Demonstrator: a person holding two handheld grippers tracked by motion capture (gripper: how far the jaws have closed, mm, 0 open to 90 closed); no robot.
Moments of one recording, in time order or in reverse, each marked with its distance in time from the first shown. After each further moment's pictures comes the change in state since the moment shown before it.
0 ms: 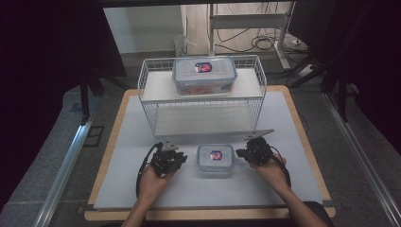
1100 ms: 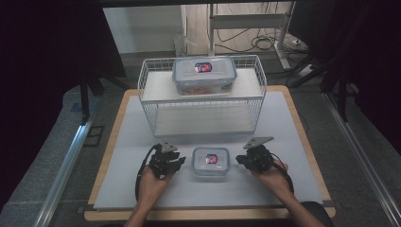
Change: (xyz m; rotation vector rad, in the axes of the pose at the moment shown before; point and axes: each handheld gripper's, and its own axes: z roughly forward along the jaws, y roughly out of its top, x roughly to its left) left arm -0.001 -0.009 -0.012 0.000 0.072 -0.024; right arm 0.017 -0.013 -0.011 0.006 -0.005 -0.085
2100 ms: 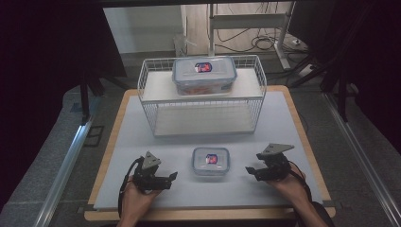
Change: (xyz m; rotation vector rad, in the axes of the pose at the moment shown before) left arm 0.001 -0.039 -0.035 -0.049 0.002 -0.016; right arm -0.016 -0.038 -0.029 -0.063 -0.026 -0.004
